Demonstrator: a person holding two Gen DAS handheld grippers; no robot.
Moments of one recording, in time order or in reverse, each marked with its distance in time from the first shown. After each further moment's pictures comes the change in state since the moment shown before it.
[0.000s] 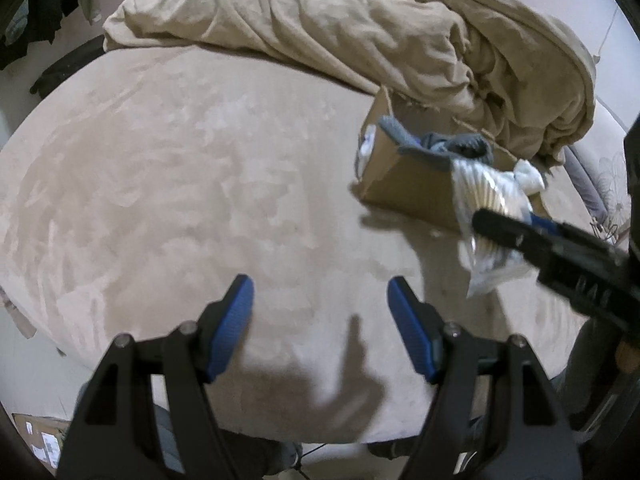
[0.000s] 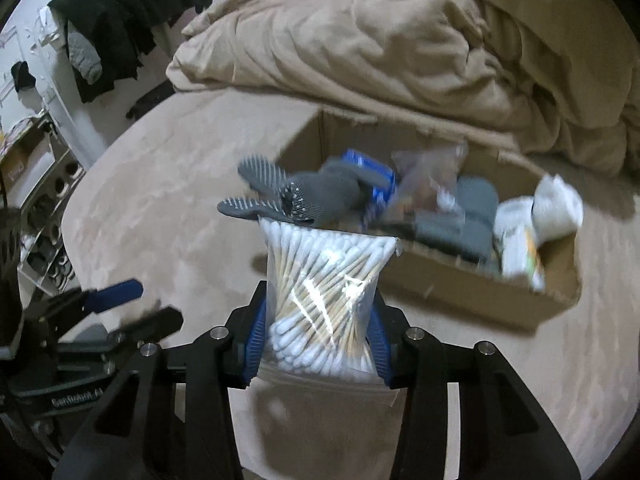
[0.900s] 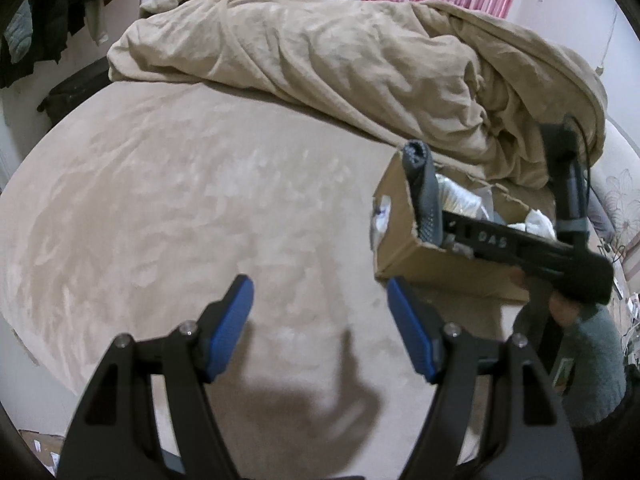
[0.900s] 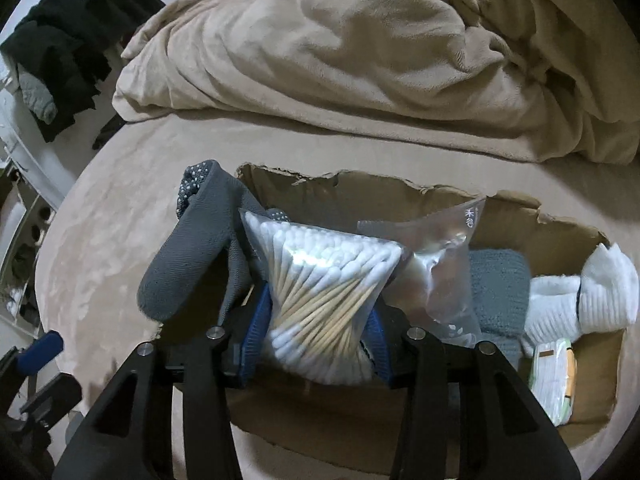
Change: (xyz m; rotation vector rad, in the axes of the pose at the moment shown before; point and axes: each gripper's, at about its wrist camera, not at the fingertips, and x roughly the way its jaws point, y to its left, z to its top) left arm 0.002 0.007 0.050 0.003 -0.078 0.029; right arm 0.082 -0.039 0.068 0.141 0.025 -0.035
